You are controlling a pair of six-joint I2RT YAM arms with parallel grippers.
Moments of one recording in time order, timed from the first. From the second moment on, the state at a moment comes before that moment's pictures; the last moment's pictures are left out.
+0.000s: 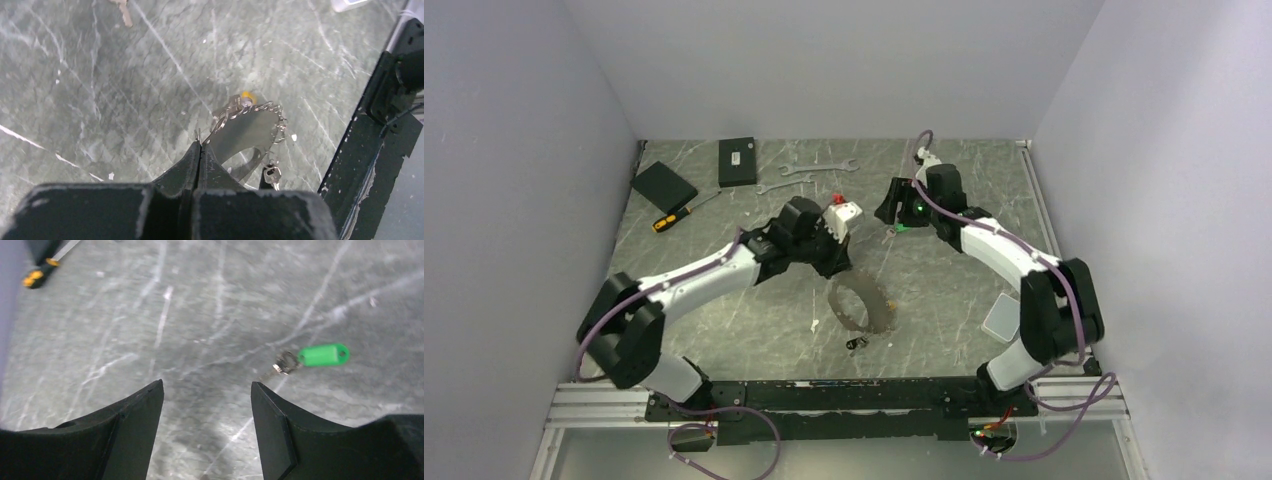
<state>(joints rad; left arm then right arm) -0.73 1.52 1.03 -0.19 0.36 -0.06 0.34 1.59 1.04 -0.07 -0.23 0.42</state>
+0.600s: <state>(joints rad) -0.64 1.00 0.54 0.52 0.56 0.05 0.35 1.26 0.79 0.41 -0.62 0.42</state>
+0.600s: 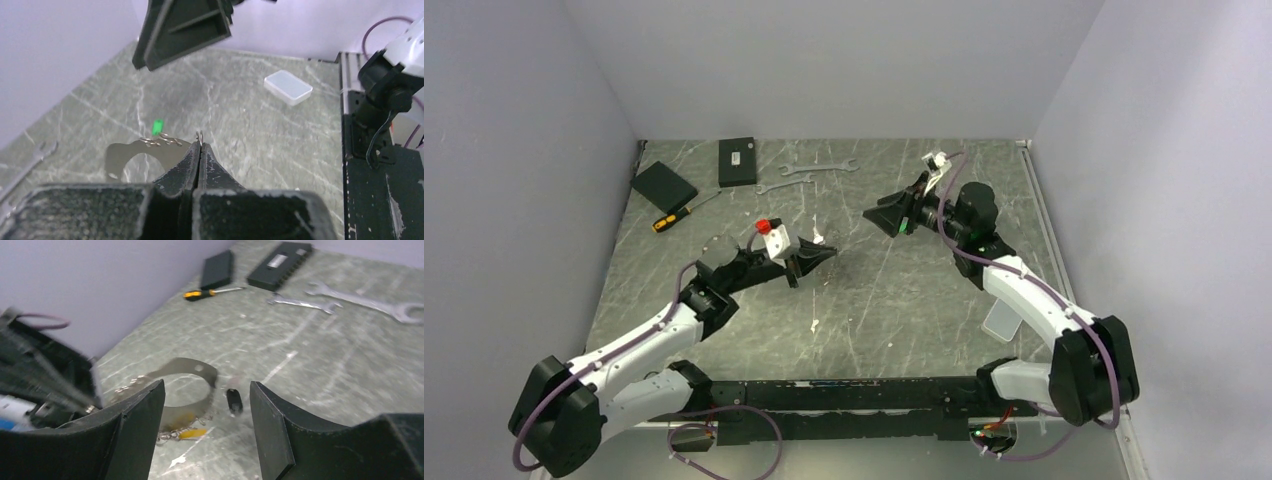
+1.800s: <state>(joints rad) -0.50 1.21 0.51 1.44 0.91 -0.54 0.61 1.06 0.75 0.62 -0.96 0.35</state>
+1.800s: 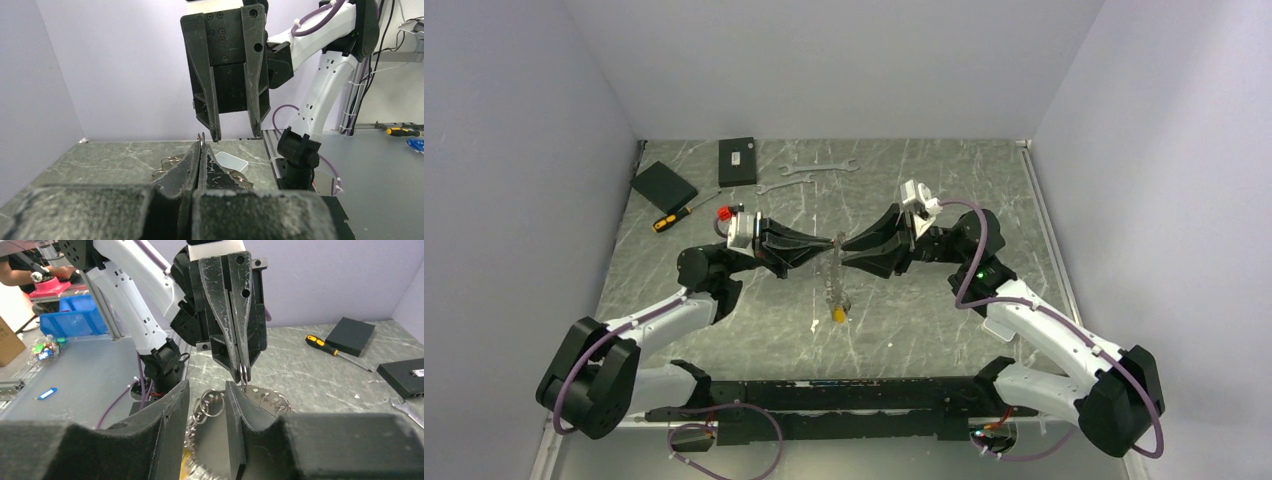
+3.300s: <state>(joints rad) -0.51 1.21 0.51 1.46 0.93 -0.56 0.65 1.06 0.77 0.48 -0.81 0.20</state>
